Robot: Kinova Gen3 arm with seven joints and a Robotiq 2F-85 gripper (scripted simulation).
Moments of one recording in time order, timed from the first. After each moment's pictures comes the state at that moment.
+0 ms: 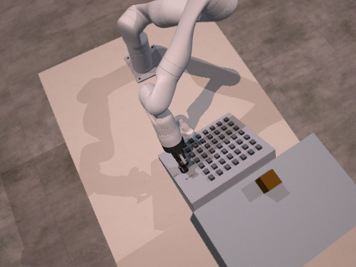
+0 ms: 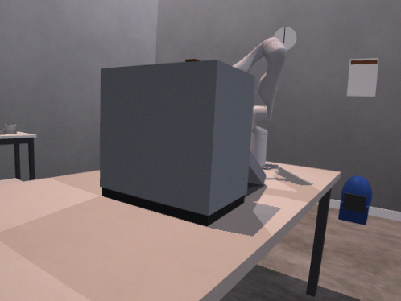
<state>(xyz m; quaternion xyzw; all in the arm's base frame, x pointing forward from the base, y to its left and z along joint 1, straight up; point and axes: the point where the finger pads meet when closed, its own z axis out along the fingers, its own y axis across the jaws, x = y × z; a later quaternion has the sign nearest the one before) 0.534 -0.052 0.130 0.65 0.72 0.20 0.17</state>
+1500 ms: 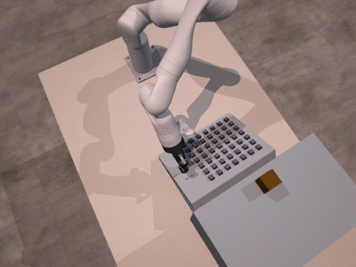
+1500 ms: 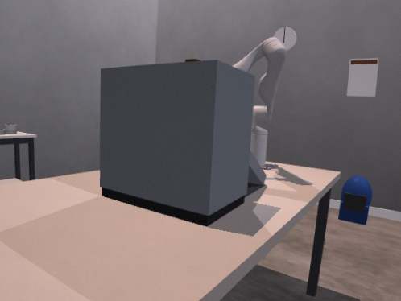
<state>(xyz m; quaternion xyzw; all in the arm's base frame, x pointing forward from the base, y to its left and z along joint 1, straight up) 0.534 -0.052 0.130 0.66 0.71 0.20 0.17</state>
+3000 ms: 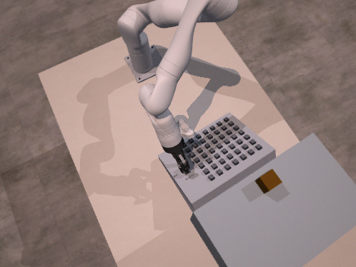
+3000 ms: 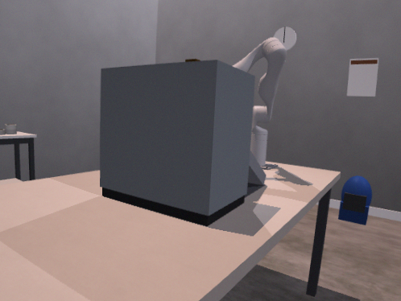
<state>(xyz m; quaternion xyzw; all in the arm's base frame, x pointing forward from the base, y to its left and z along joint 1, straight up) 0.534 -0.052 0.129 0.66 0.70 0.20 0.17</state>
